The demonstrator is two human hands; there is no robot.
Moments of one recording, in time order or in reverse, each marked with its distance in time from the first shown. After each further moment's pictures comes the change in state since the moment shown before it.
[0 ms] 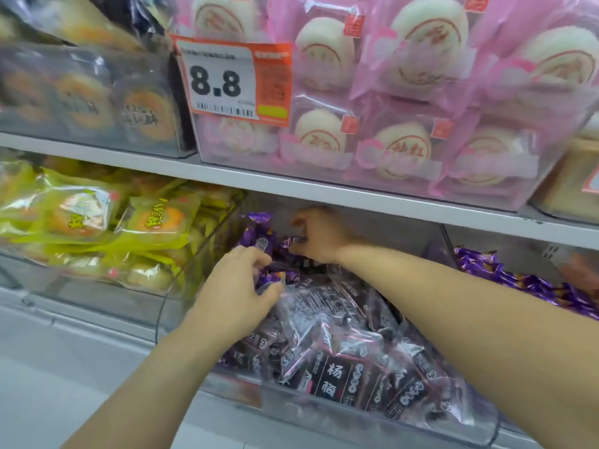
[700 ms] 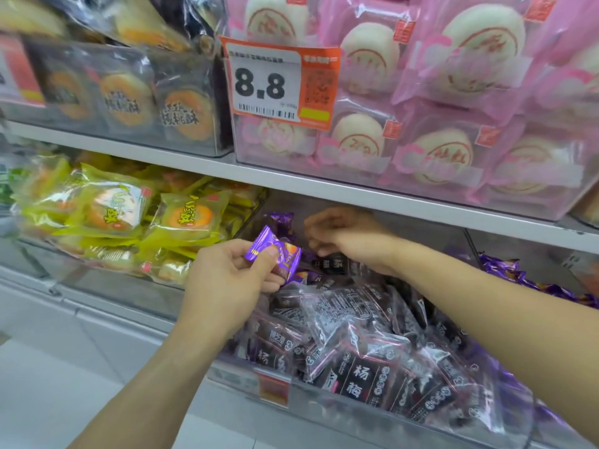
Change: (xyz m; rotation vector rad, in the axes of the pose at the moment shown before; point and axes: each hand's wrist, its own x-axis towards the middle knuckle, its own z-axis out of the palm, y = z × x) left_hand -0.009 -0.004 -0.028 -0.800 0.200 -0.277; right_hand -0.028 -0.026 -0.017 0.808 -0.053 0.164
